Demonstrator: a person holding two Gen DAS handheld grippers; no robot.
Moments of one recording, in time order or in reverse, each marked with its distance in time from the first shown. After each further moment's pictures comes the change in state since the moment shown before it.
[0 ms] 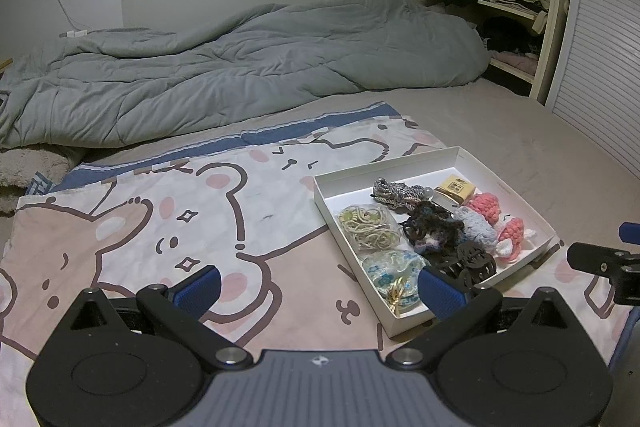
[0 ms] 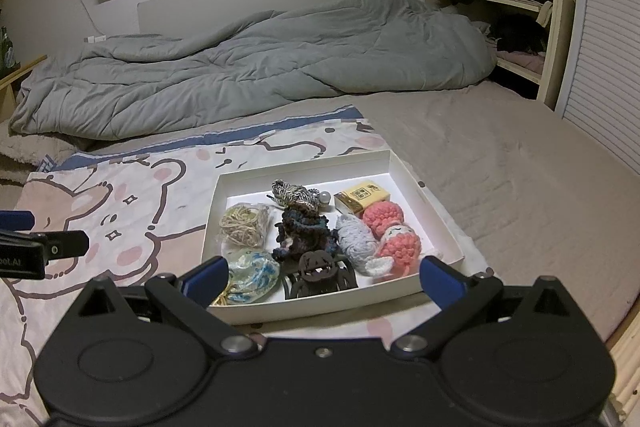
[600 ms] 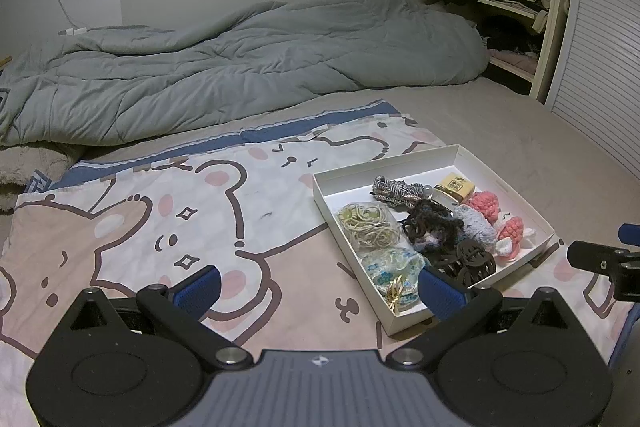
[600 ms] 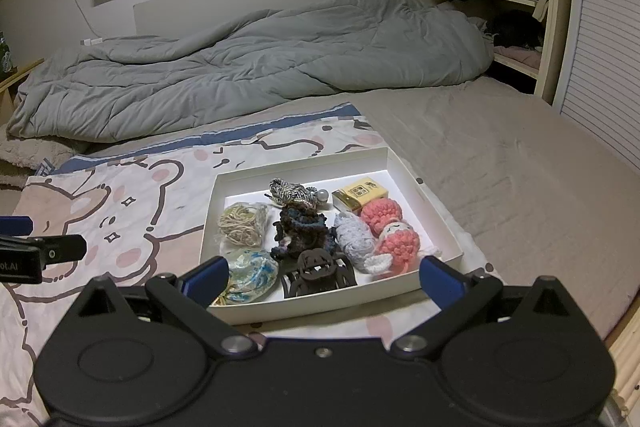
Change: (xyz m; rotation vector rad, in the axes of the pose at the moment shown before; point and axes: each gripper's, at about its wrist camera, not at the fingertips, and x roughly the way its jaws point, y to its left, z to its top) left arm 0.000 -0.001 -0.002 -0.001 0.006 -0.003; right arm 0.001 -0.003 0.000 0.016 0.005 -0.001
